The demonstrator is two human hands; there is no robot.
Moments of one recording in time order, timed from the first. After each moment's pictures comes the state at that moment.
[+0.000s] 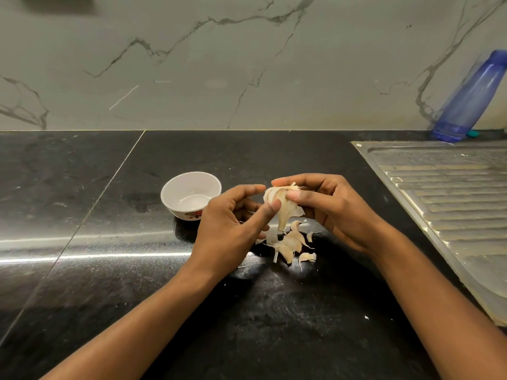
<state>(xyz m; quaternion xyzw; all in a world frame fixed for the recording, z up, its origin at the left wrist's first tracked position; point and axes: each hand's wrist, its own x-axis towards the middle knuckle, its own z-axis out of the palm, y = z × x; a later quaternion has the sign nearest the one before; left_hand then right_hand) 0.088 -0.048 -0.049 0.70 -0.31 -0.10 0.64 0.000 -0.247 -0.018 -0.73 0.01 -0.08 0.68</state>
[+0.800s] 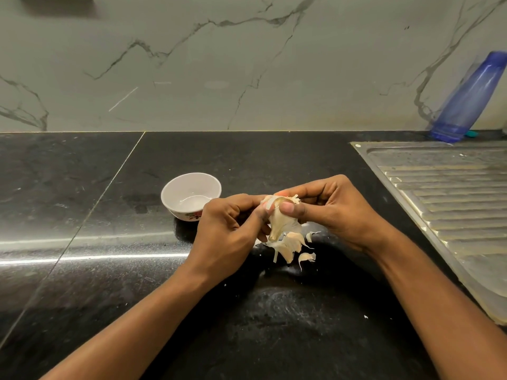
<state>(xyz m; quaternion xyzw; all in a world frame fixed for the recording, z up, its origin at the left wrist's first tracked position) 0.086 -0.045 -0.048 0.66 -0.39 -0.06 0.64 -0.004 -0.246 -0.017 -0.78 0.01 -0.10 0.61</state>
